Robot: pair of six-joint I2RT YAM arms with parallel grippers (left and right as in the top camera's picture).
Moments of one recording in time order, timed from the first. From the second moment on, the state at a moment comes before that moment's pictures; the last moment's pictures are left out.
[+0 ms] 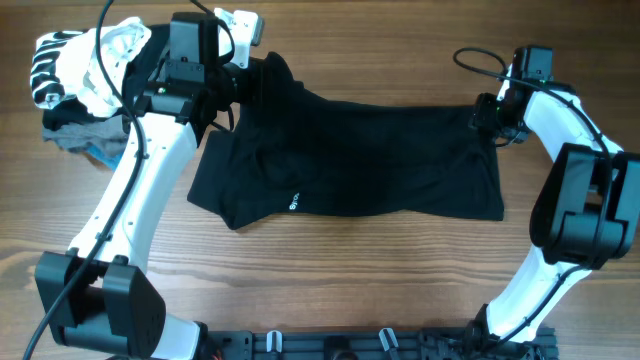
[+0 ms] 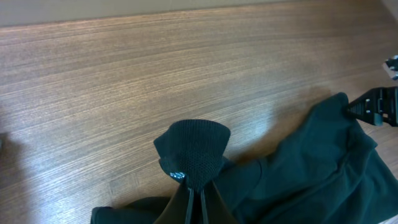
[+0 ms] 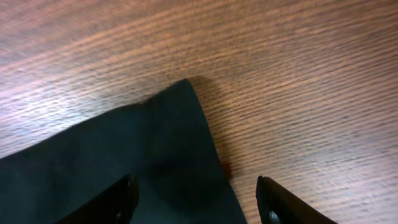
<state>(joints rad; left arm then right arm) -0.19 1.65 1.41 -0.51 0.34 -0.04 -0.17 2.05 1.39 -0.59 0.00 0.15</state>
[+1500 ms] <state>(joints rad) -0.26 1.53 1.14 -0.91 0.25 -0.07 -0.31 1.97 1.46 -0.64 -0.19 0.12</state>
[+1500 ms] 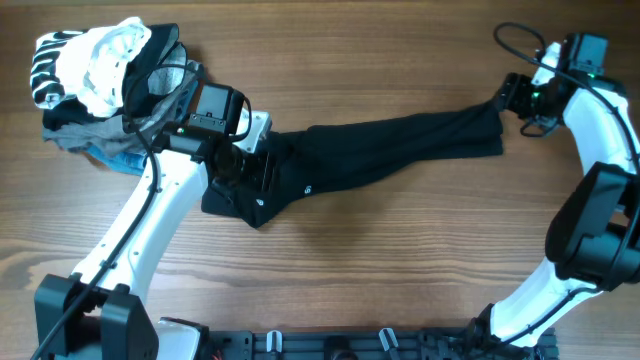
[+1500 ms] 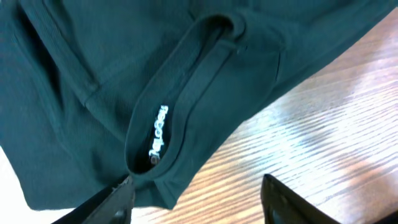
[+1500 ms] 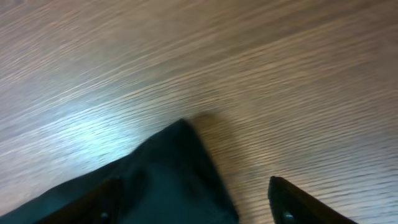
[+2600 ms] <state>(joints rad) -0.08 1.53 1.16 -0.98 0.31 -0.13 0.33 1.90 1.41 -0.86 -0.31 0.09</state>
